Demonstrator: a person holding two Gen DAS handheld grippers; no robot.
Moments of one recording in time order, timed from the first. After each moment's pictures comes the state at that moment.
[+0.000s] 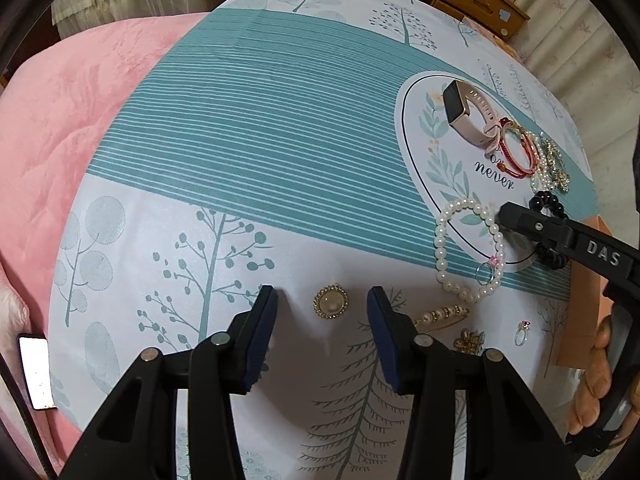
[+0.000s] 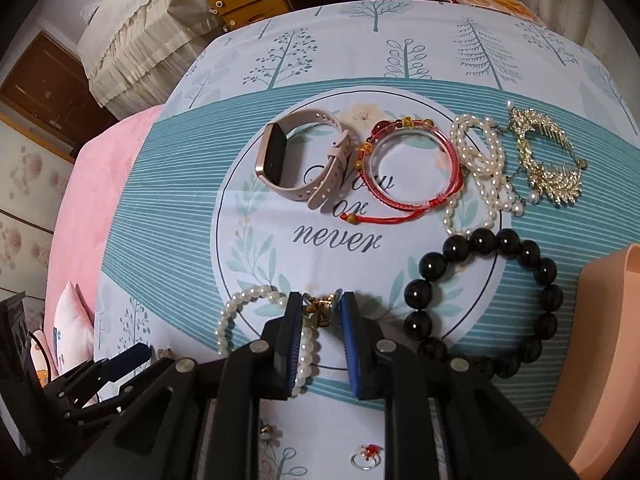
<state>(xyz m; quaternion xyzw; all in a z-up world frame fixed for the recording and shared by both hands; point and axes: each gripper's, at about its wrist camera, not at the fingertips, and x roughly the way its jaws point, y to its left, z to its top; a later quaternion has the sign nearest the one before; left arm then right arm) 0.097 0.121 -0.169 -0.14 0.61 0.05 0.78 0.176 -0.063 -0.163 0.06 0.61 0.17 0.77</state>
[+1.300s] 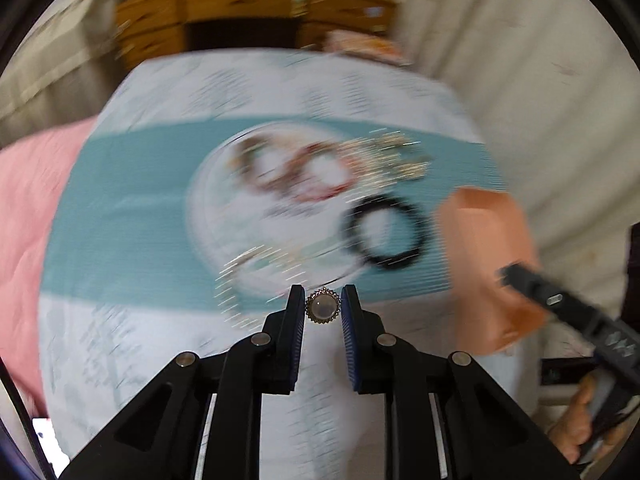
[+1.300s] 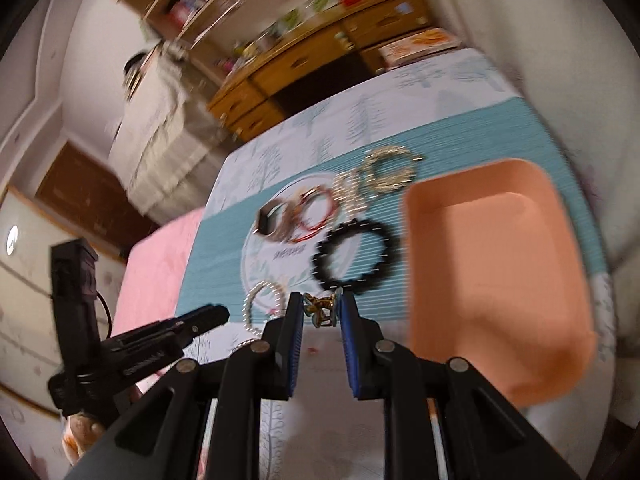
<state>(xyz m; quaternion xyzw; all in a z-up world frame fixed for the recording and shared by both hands) 0.111 -0.021 -0.078 -0.05 0.54 -0.12 0.83 0.071 -0.229 -0.088 0.24 0.48 0.15 0.83</state>
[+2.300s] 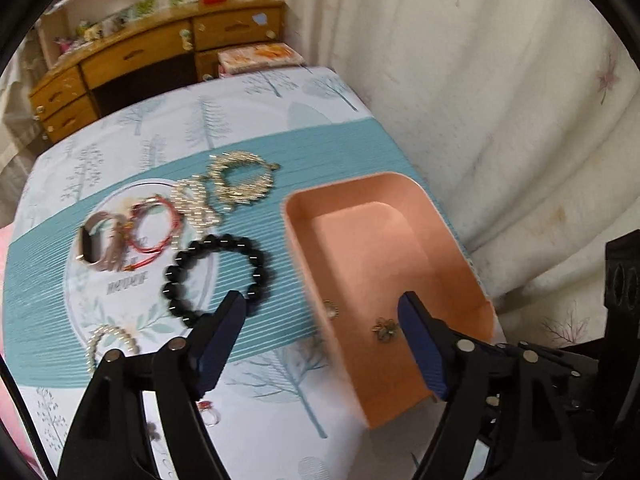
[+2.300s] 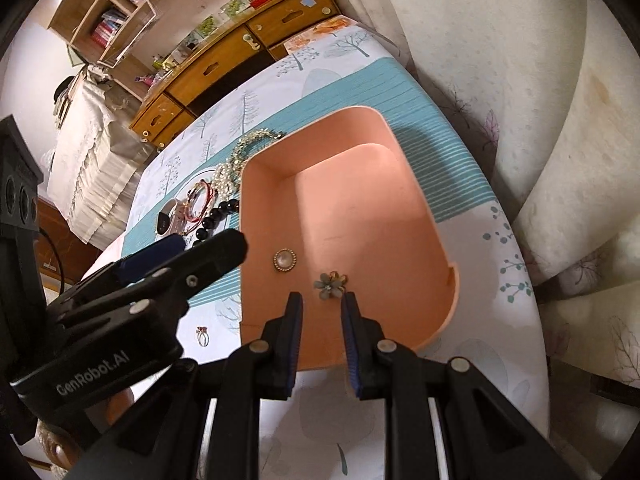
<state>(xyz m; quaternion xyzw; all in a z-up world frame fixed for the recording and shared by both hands) 0.117 -0.154 -0.091 0.03 0.50 -0.19 0.84 0.041 -0.278 -0.126 0.22 0.52 0.03 0.82</state>
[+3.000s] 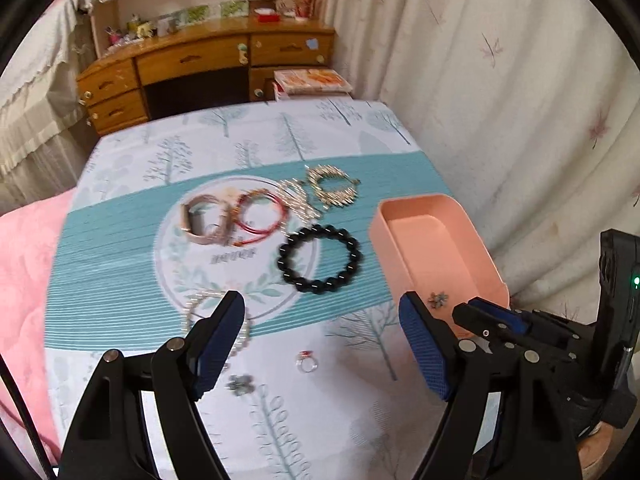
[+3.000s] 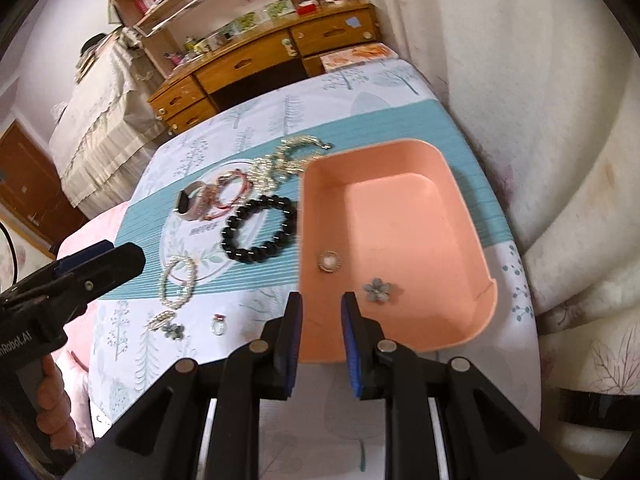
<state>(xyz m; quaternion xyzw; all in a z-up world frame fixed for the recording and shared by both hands) 0.081 -0.050 -0.038 0.00 0.47 -0.15 0.87 0.036 -0.226 -0.089 0.13 0.49 0.06 0.86</state>
